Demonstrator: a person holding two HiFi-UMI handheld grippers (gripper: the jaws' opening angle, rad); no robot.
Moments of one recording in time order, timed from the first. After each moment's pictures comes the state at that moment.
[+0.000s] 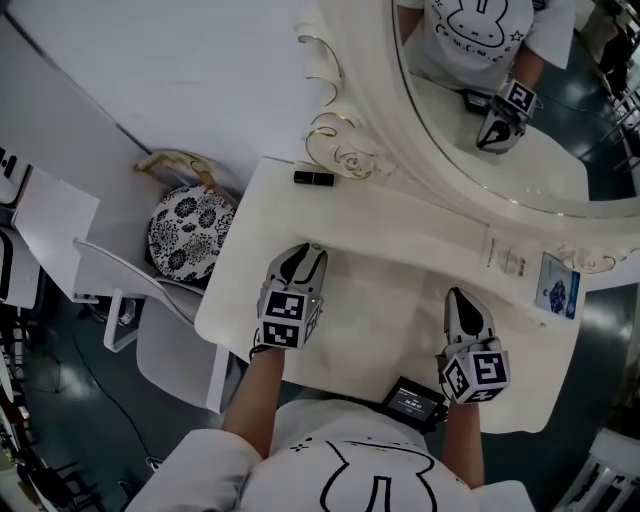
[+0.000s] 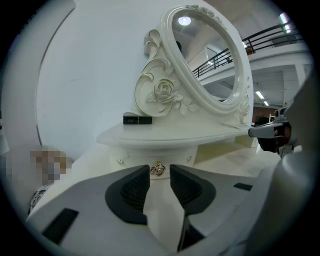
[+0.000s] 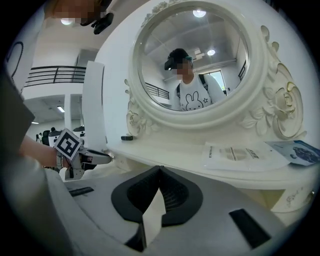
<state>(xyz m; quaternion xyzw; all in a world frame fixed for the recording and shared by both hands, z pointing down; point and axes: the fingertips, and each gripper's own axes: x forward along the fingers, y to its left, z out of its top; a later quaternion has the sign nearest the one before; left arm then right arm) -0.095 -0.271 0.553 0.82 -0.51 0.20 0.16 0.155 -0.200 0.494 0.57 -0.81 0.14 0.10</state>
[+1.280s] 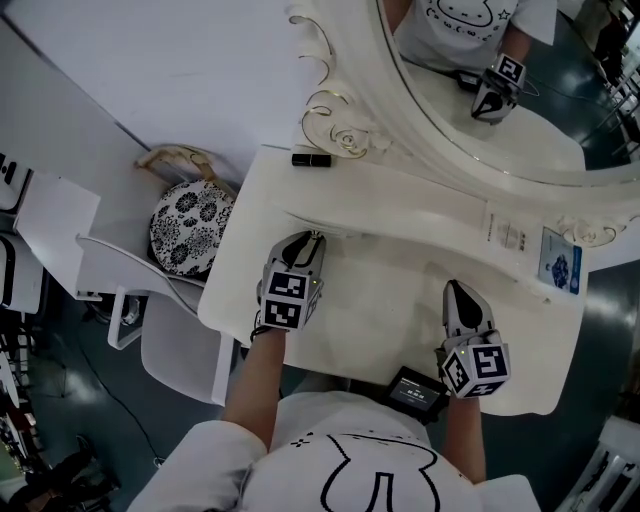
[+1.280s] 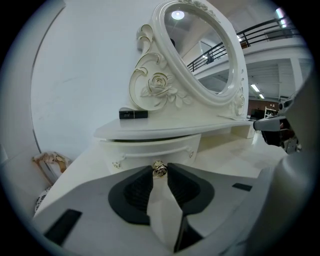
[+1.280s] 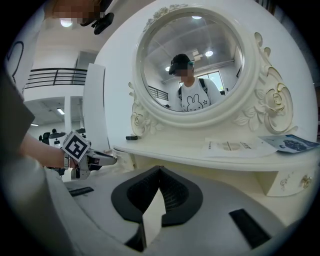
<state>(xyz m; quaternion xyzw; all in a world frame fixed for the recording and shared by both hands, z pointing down) -0.096 -0.262 0.566 0.83 -0.49 0.24 0.15 0.147 -0.169 0.495 0.57 -0.80 0.15 0.08</state>
